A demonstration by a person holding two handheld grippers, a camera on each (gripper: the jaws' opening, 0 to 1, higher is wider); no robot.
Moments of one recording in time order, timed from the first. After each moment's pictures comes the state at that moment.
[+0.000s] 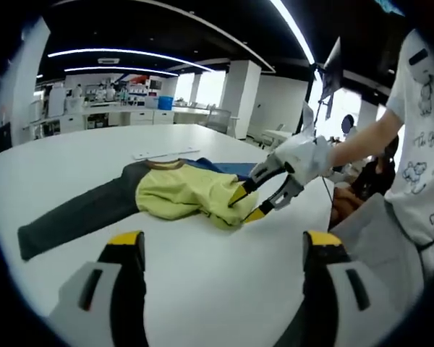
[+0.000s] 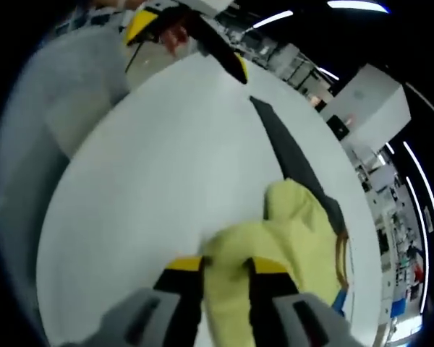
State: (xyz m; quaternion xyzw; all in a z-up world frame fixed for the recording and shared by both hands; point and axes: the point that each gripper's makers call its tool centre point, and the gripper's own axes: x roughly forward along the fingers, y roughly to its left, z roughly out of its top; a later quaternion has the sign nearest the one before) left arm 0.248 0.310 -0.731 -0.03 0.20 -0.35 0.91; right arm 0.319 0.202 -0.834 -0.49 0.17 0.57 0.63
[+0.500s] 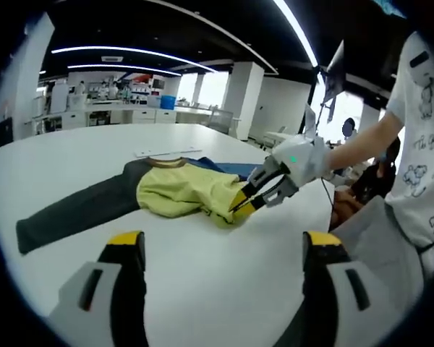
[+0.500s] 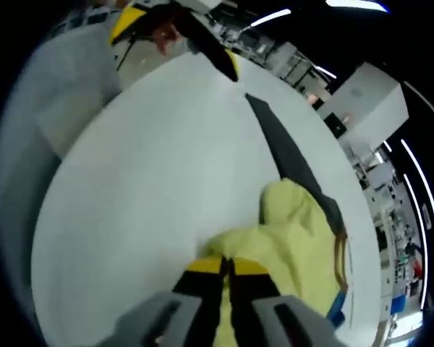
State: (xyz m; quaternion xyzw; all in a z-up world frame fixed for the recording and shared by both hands) left arm 0.250 0.313 -0.735 -0.05 0.21 -0.35 0.91; right arm 0.331 0.208 -0.831 -0.48 0.17 0.57 0.65
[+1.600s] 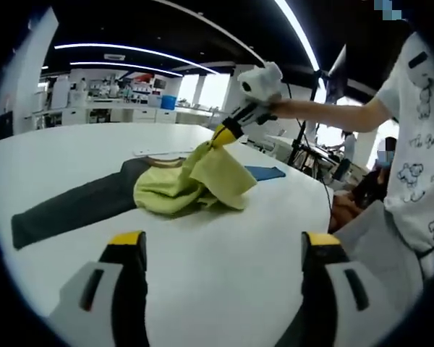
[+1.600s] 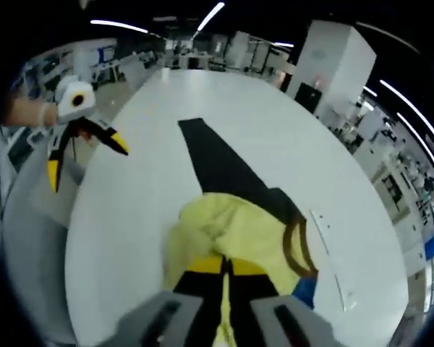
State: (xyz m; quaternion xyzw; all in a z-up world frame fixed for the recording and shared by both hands) left arm 0.252 0.307 -0.737 -0.06 0.20 -0.35 0.91; right arm 0.441 0.200 -0.722 -0.36 0.28 0.55 0.70
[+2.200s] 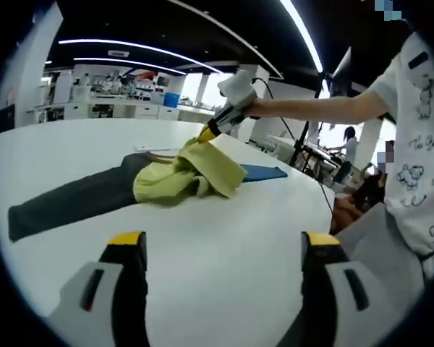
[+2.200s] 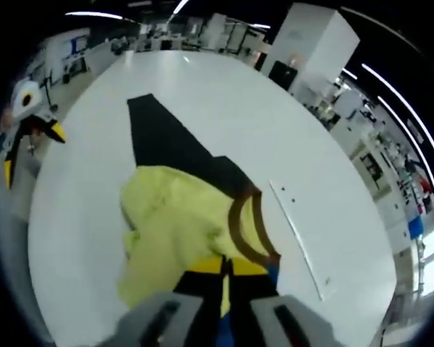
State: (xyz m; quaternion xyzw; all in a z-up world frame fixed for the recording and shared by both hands) left arm 0.256 0.305 -0.746 -0.07 0.21 -0.34 0.91; right arm 0.535 0.175 -0.761 -0.38 0.32 0.46 0.73
